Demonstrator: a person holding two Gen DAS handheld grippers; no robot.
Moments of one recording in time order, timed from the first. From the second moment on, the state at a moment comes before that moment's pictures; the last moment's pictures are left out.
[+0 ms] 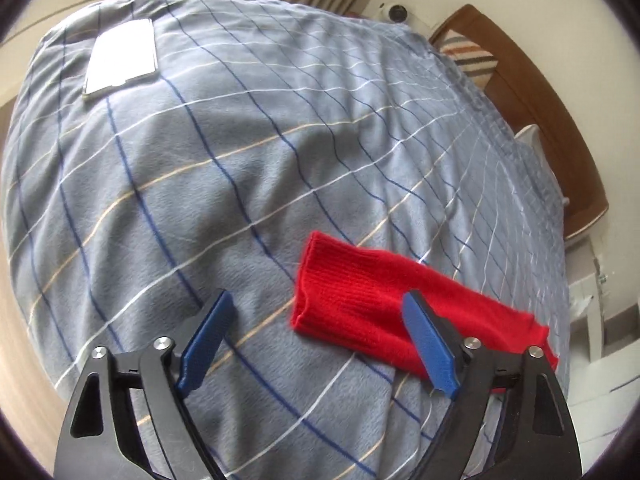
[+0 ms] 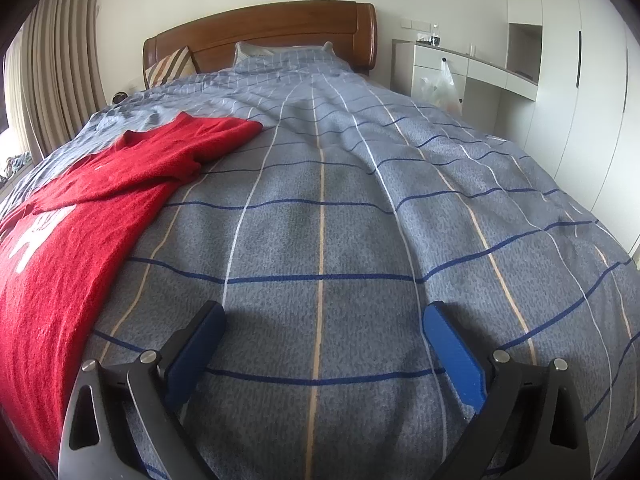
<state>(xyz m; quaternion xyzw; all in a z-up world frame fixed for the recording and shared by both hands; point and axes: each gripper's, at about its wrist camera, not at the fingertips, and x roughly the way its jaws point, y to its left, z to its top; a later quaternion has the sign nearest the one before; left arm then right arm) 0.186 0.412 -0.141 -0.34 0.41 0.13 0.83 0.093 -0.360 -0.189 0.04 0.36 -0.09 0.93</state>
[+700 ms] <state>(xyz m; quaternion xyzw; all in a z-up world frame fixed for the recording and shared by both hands) 0.268 0.073 0.058 -0.13 0.34 -0.22 0.91 0.096 -0.360 -0.189 0.04 0.36 -0.09 0.93</state>
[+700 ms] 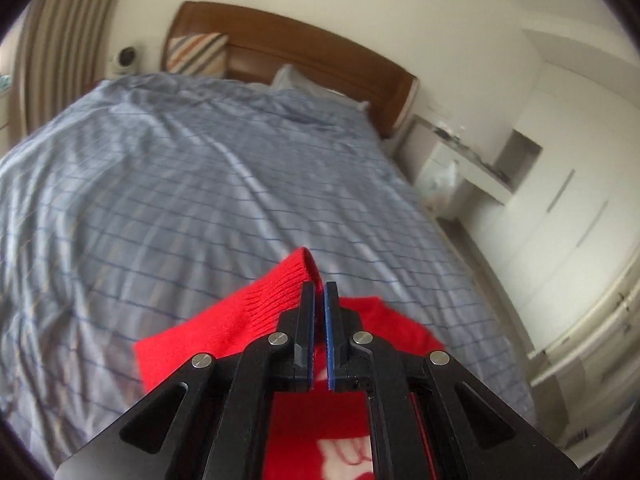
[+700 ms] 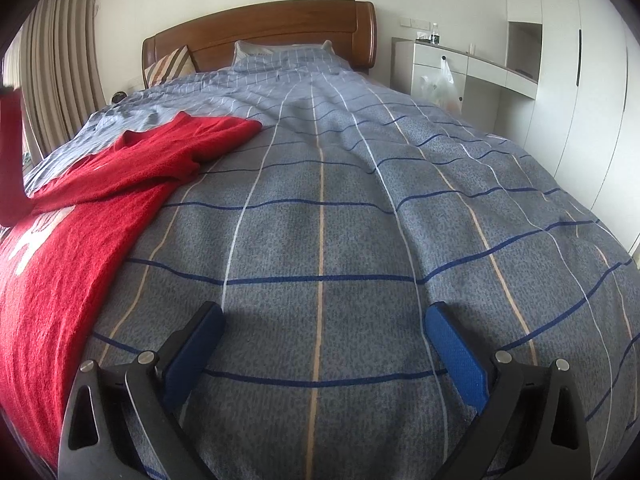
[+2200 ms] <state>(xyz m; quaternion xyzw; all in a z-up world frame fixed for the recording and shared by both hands) 0.152 0.194 -0.159 -0.08 0.38 0.07 0.92 0.096 -0.355 -0.192 0.03 0.36 -0.10 0.93</state>
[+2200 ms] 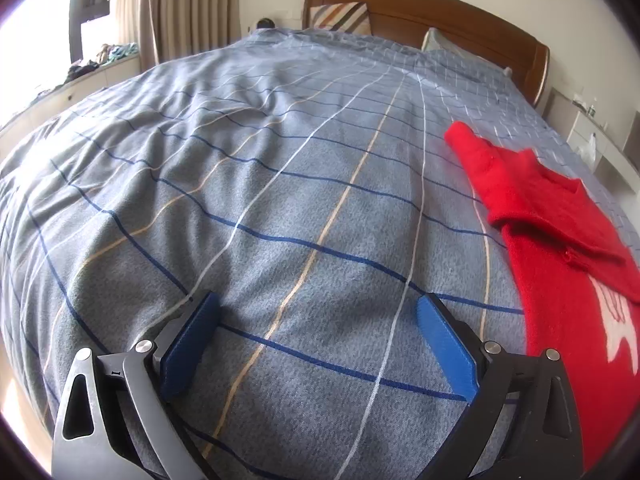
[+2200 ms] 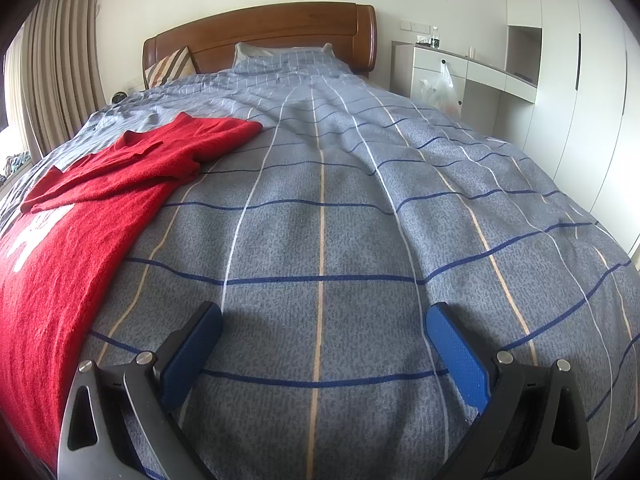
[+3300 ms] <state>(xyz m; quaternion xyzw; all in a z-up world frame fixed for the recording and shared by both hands) 0.154 0.190 -0.161 -0.07 0.38 0.07 0.92 0.096 -0.354 -0.193 0.03 0.36 -0.10 0.93</state>
